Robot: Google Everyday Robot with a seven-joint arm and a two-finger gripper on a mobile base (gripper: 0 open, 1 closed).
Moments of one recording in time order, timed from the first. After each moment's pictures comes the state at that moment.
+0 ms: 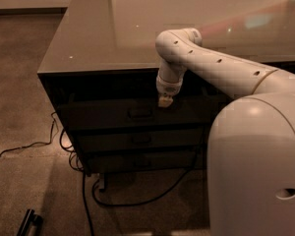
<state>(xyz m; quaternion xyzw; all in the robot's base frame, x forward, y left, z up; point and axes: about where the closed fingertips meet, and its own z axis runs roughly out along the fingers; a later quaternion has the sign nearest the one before) 0.691 -0.075 0.665 -0.70 0.71 0.02 0.07</state>
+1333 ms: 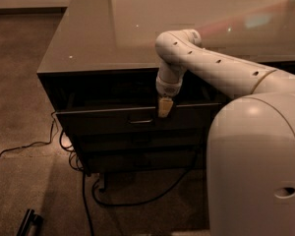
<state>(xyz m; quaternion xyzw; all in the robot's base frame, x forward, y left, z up) 0.691 -0.075 0.665 -0.70 0.71 0.02 0.07</state>
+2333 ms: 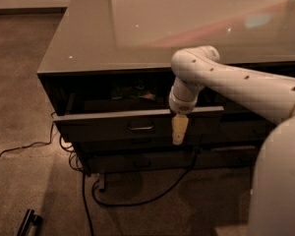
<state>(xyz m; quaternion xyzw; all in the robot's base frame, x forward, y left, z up) 0.631 -0.110 0.645 -0.69 0.72 0.03 0.07</state>
